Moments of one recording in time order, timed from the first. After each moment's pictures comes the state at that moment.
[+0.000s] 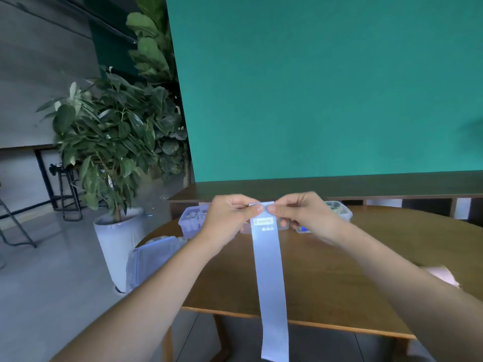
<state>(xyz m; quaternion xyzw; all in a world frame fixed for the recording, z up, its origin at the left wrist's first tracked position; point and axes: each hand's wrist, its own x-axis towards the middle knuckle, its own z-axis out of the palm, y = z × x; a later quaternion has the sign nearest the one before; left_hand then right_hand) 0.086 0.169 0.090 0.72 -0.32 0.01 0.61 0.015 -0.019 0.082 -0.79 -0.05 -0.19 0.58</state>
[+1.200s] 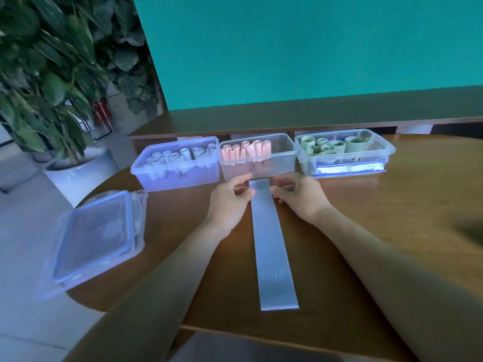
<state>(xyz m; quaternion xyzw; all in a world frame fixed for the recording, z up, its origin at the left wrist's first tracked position) 0.275 0.065 -0.097 0.83 -0.25 0.00 0.51 0.196 -0.105 -0.094 -0.87 0.13 -0.20 0.43</state>
